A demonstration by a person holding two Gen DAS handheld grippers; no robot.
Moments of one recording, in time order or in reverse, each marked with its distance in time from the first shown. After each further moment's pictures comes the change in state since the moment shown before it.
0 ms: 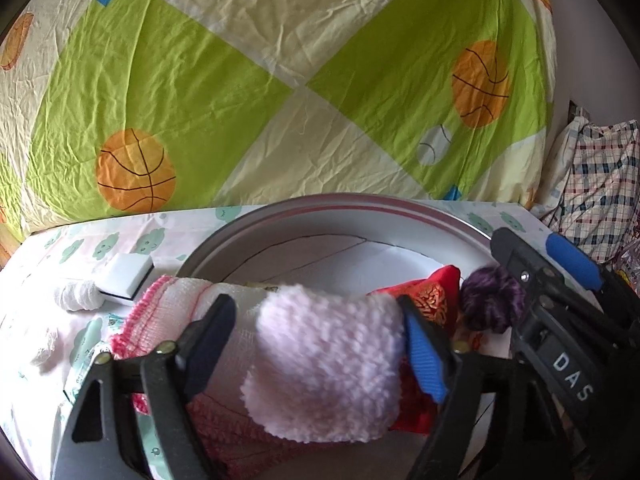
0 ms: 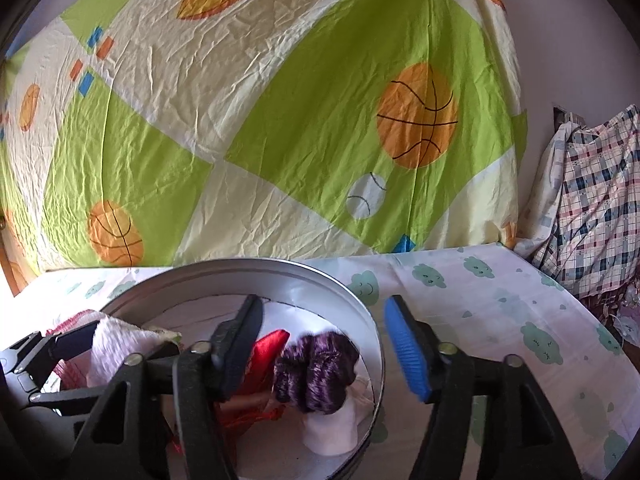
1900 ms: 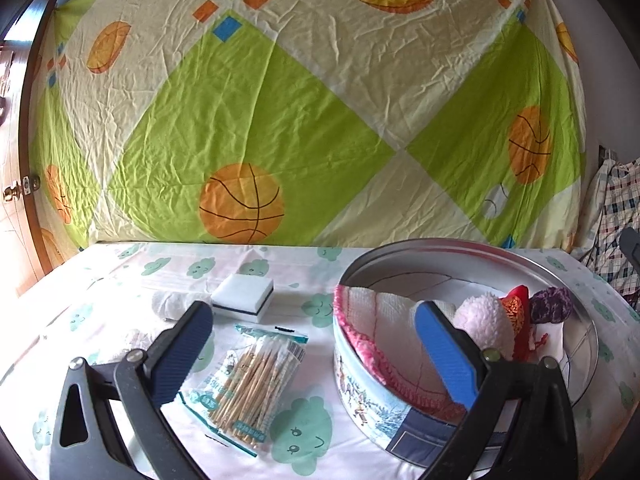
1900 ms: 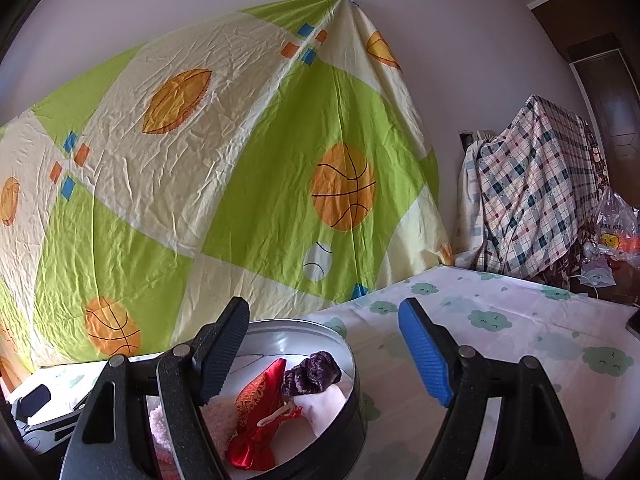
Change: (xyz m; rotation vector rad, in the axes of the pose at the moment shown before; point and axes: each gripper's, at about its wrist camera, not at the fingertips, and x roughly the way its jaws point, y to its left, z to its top) left arm -0.055 0.079 -0.029 -0.064 -0.232 0.169; right arm -0.084 0.014 -0.023 0.213 -0.278 -0.170
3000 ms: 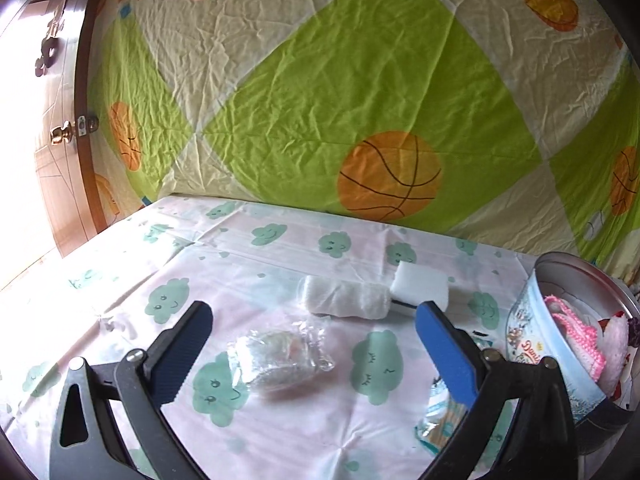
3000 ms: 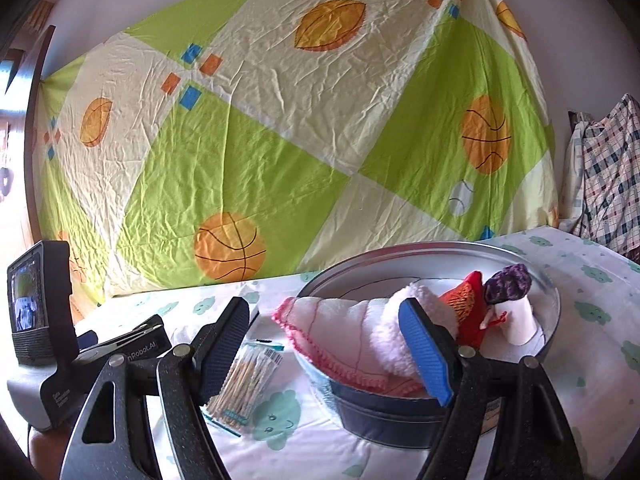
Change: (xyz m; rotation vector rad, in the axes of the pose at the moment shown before) left arm 0.036 0.152 0.001 -0.149 0.120 0.183; right arm -0.033 0.153 -0.054 -0.117 0.215 0.278
